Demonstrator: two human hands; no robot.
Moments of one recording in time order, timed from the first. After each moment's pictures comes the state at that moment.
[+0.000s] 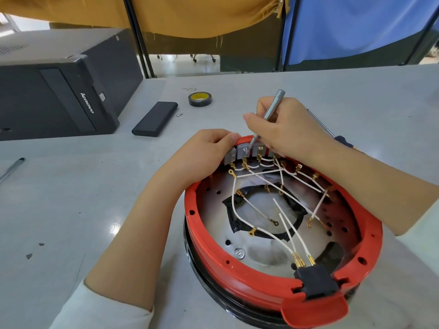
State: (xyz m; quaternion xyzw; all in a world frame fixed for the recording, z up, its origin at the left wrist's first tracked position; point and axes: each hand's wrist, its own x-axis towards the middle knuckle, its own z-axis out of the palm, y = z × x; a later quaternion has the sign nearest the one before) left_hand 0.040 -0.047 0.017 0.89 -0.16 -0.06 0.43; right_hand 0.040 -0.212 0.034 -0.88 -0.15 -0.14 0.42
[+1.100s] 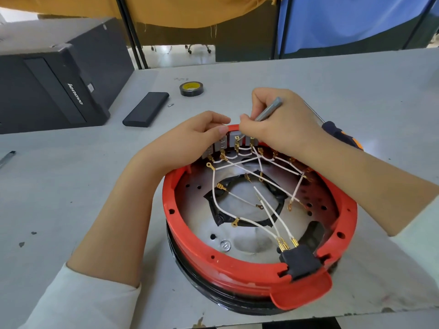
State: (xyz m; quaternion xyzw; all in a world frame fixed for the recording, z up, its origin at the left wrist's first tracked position) left_hand 0.044 -0.040 0.015 0.88 -0.20 -0.09 0.41; right_hand 0.025 -0.221 0.023 -0.89 -0.13 -0.20 0.39
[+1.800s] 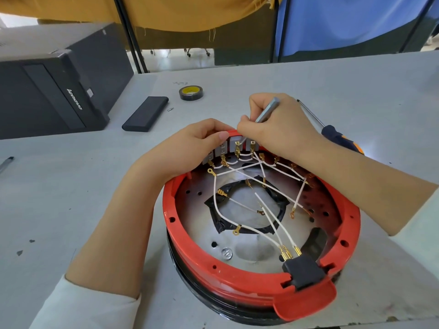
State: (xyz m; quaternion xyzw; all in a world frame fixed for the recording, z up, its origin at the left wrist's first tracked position) left_hand 0.041 -0.039 0.015 0.88 -0.21 -0.09 0.42; right_hand 0.032 -0.218 0.023 -0.88 -0.13 -0.20 0.40
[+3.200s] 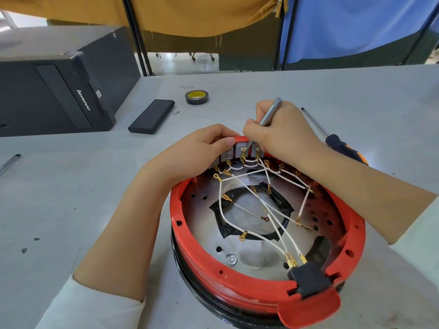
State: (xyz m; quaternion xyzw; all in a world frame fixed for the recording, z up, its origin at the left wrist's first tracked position) left_hand 0.042 -0.040 0.016 0.88 -0.21 -0.08 0.42; right_hand 0.035 -0.213 0.024 -0.89 -0.11 -0.19 0.39
